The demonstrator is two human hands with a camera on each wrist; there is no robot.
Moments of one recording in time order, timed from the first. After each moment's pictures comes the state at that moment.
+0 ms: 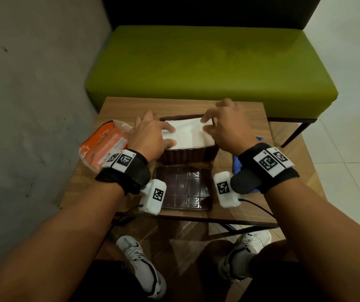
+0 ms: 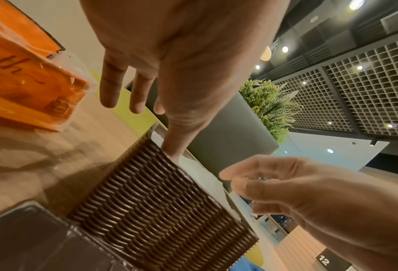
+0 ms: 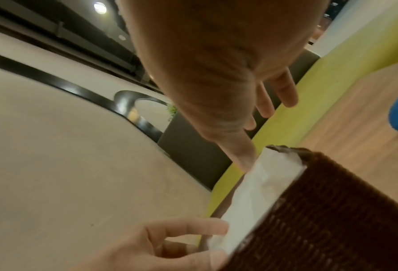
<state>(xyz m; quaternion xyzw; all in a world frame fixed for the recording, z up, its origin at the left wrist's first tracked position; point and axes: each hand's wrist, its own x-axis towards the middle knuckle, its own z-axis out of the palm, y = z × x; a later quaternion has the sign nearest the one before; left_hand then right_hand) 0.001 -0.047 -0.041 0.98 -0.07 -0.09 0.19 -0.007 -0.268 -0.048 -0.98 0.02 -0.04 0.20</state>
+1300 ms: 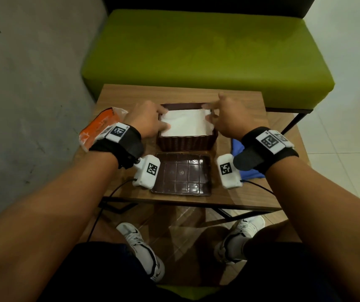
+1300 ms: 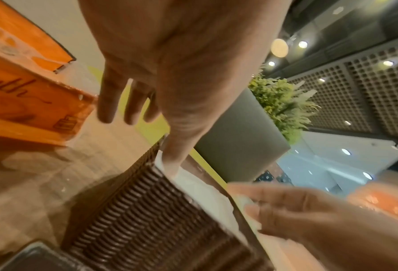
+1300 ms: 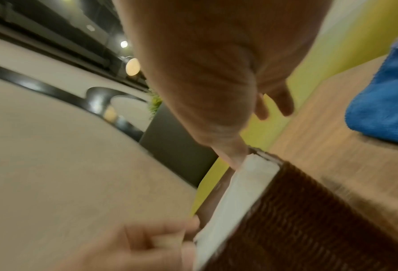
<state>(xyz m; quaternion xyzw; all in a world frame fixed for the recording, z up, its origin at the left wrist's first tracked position) 0.034 -0.030 -0.050 0.97 -0.08 -0.11 0.21 -0.006 -0.272 -0.043 -0.98 0.00 0.03 0.21</state>
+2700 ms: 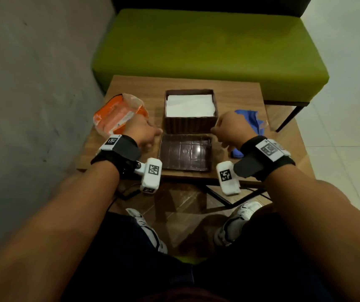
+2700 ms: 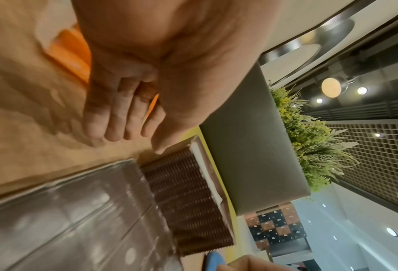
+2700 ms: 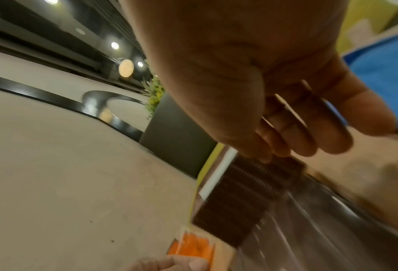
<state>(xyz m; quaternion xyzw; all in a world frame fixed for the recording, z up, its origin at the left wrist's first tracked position) -0.049 0.001 -0.070 0.85 0.15 -0.21 0.45 -0.090 -0.250 -0.045 -0.94 0.14 0.14 0.29</state>
